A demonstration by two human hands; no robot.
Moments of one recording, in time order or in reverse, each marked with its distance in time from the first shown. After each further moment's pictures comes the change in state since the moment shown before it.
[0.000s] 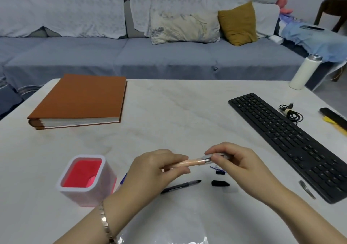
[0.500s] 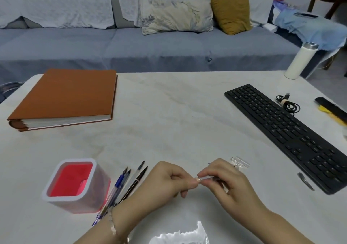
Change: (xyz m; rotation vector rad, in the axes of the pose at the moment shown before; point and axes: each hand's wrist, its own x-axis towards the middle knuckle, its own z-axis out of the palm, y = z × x) left_hand 0.007 -0.005 0.027 -0.534 -0.373 -0.461; right_hand -0.015 0.042 0.035 -0.151 0.079 -0.293
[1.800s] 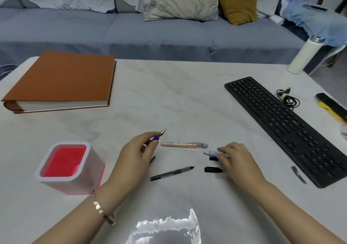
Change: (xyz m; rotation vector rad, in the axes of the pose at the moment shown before) left_hand 0.008 -0.026 -0.021 0.305 0.558 0.166; right_hand 0.001 0.081 -0.023 -0.542 -0.100 0.442
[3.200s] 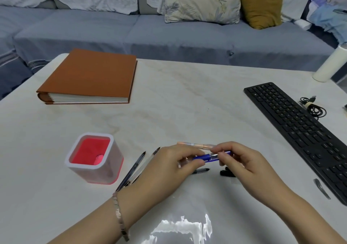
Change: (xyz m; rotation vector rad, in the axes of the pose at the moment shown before) left_hand -0.028 0.042 -0.007 -0.111 -0.230 0.131; right_hand -0.025 -0.086 -0.050 0.644 -0.151 -0.197
